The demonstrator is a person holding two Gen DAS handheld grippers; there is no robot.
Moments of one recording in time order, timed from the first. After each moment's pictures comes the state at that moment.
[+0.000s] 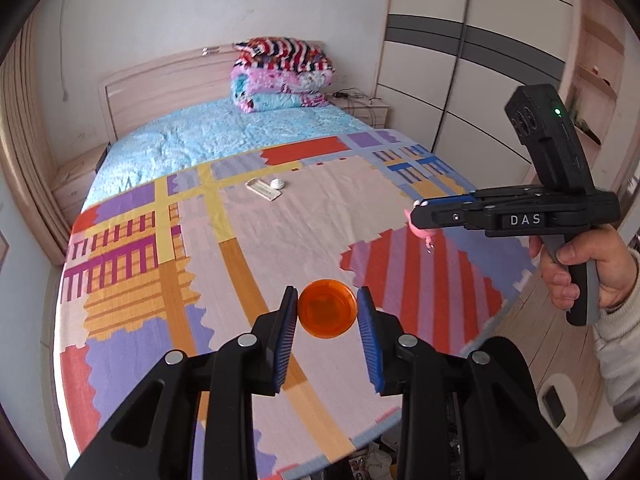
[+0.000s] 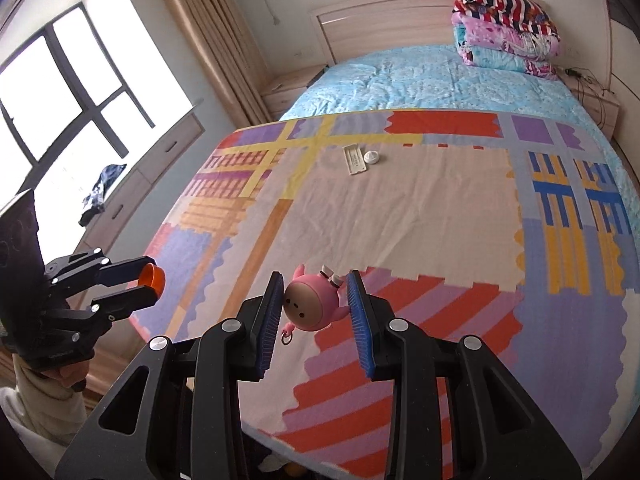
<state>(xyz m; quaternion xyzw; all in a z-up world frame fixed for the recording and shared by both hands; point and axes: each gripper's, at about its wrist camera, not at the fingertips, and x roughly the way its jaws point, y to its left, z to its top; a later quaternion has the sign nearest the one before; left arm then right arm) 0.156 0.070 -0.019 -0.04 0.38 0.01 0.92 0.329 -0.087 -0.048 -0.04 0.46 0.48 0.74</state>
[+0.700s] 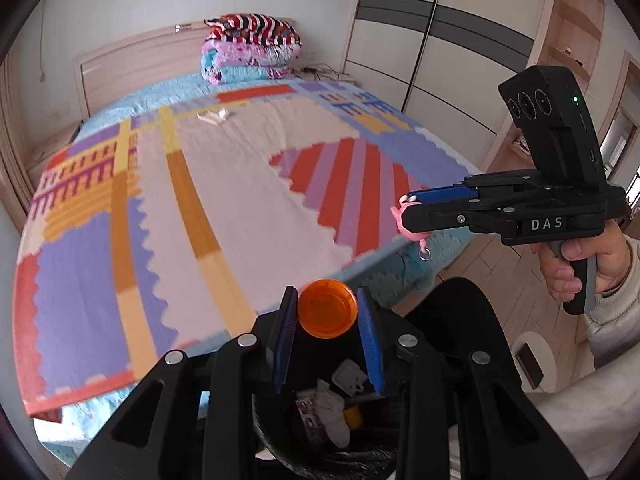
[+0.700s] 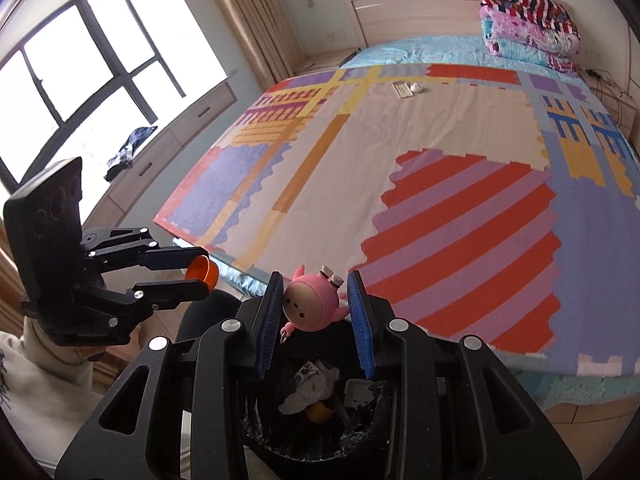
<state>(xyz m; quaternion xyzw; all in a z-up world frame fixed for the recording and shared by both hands) 0.078 0.008 -0.085 -0.07 0.42 -0.05 0.90 0.213 -0.140 -0.082 -0.07 0.47 0.52 0.72</state>
